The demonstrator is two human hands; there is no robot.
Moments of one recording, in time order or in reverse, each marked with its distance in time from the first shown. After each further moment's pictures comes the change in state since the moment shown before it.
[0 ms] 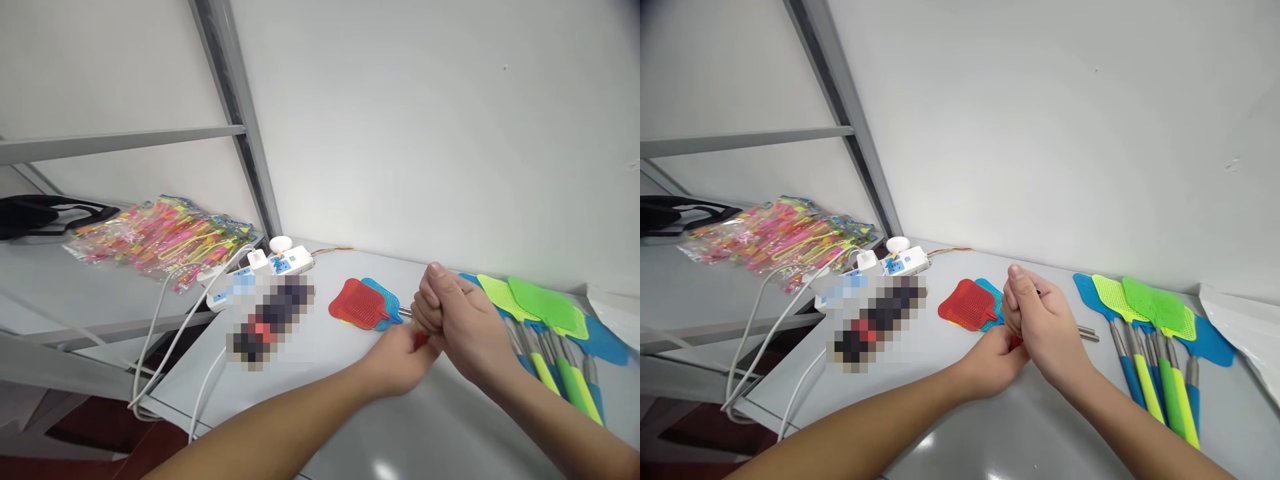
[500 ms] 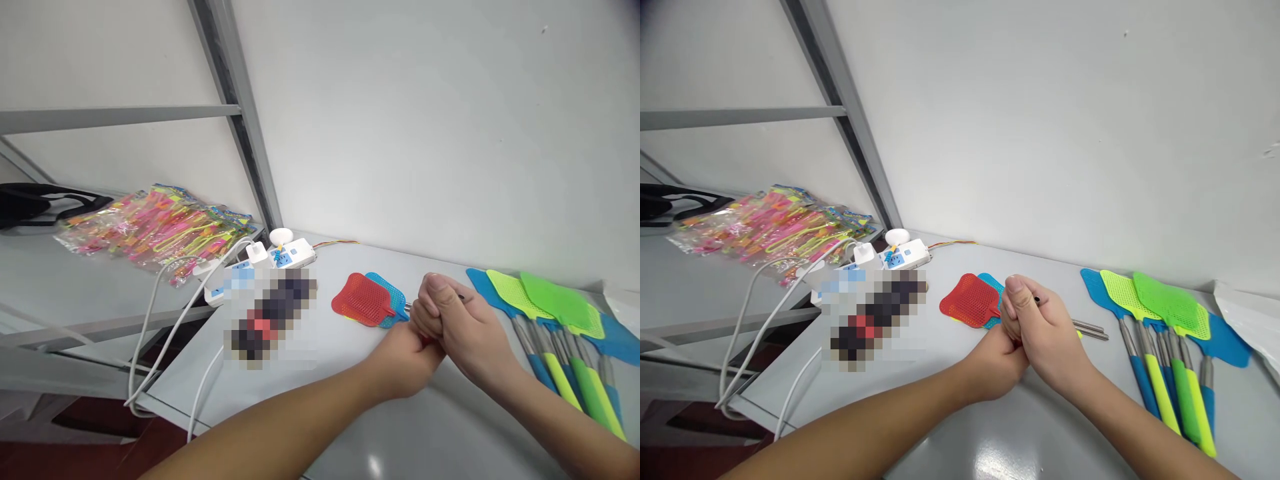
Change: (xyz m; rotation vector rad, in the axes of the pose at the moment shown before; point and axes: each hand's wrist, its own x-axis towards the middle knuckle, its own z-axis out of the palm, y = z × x) left_hand 0.000 0.002 0.002 -0.082 0.055 0.057; right_hand 0.000 0.019 -0.003 -0.045 -0.086 0.022
